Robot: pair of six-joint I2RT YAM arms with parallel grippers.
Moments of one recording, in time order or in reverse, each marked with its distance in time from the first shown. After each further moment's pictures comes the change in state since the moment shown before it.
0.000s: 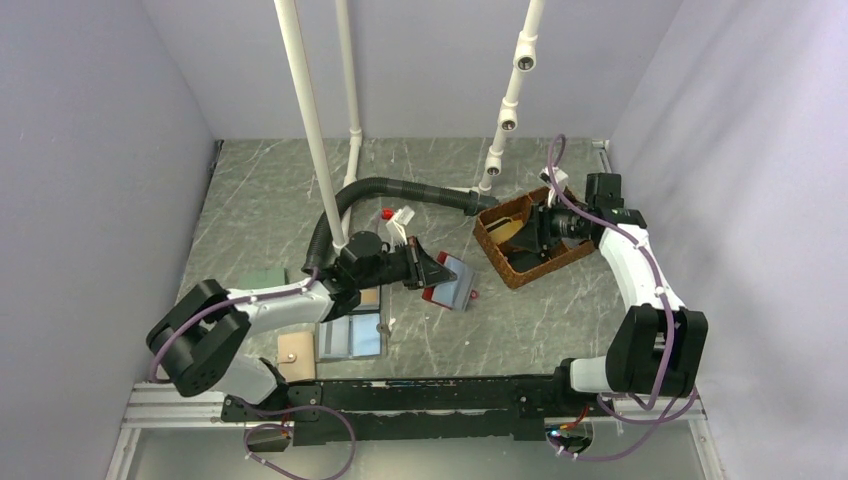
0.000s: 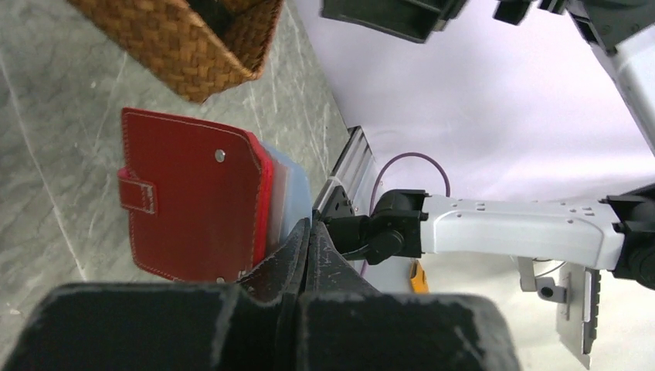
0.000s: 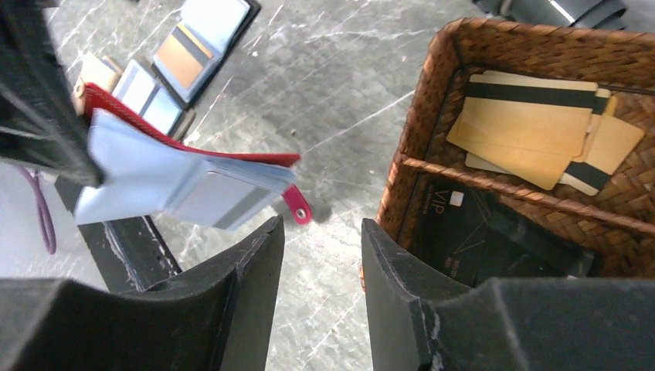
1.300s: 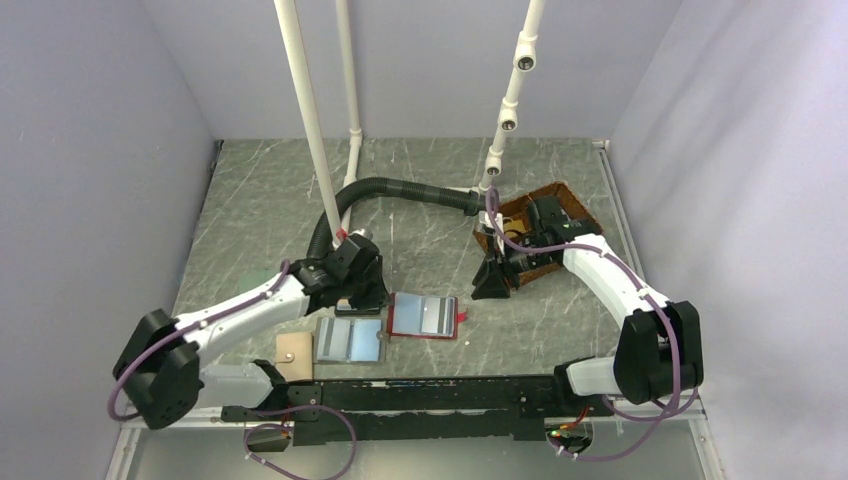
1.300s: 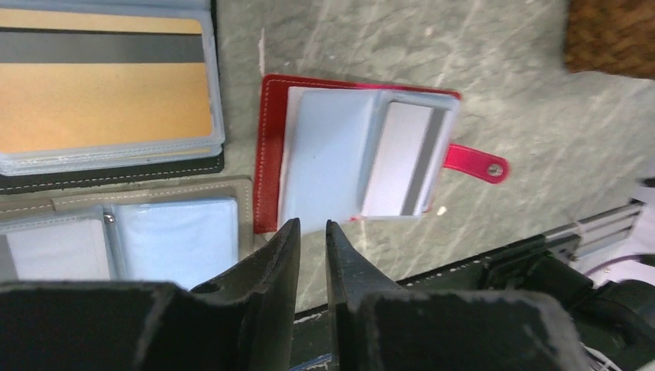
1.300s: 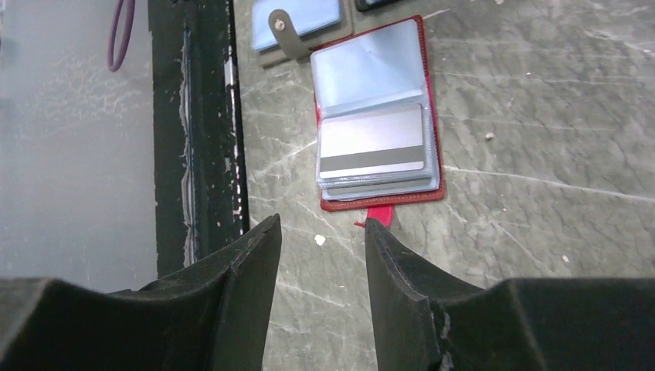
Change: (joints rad) left arm 0.033 -0.144 0.123 -1.081 -0.428 0.020; right arm 0.338 -0.011 -0.105 -0.185 -0.154 -0.410
